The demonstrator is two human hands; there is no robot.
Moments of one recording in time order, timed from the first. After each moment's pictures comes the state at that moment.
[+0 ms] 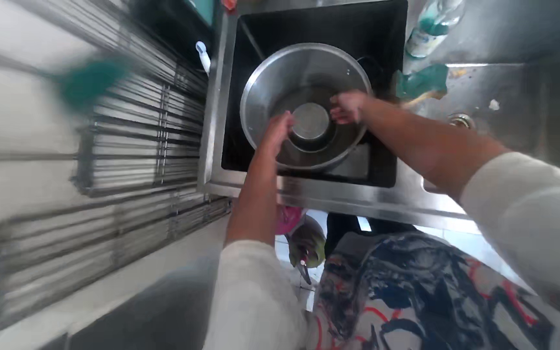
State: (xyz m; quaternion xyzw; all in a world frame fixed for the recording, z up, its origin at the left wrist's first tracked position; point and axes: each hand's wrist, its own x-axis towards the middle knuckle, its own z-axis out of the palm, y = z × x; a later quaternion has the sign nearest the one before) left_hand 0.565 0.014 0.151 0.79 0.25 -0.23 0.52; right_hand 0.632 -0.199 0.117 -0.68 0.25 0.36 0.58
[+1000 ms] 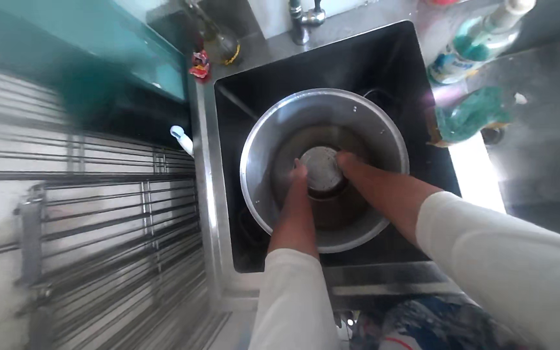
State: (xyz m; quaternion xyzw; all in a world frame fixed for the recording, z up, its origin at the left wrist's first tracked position) left_hand 0.683 0.018 -0.047 0.77 0.41 -0.31 0.38; right_hand 0.675 -0.127 -0.049 -0.77 0.29 0.39 0.42
